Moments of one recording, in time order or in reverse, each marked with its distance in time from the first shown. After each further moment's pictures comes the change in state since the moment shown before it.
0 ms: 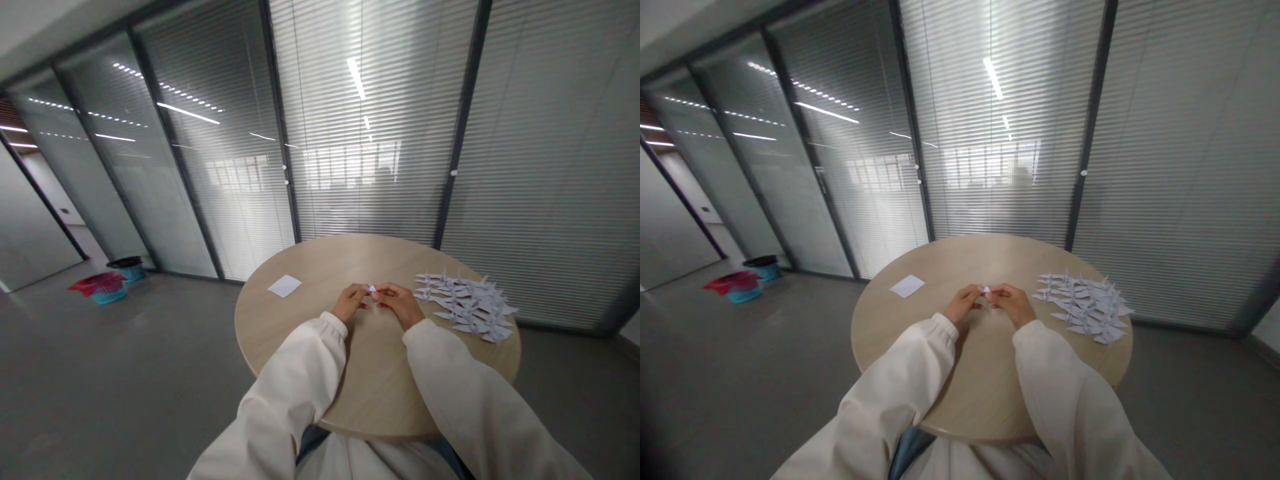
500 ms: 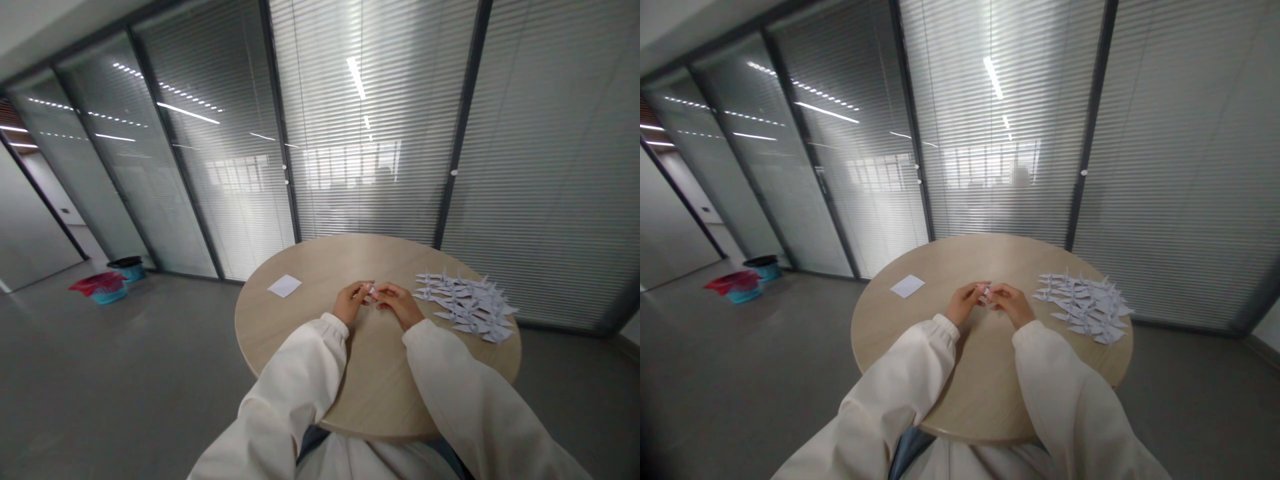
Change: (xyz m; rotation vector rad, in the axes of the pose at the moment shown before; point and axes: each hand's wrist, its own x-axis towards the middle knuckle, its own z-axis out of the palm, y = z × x) left_hand -0.005 0.010 0.003 0.163 -0.001 0.152; right_hand -0.002 -0.005 0.003 -0.036 -0.018 0.012
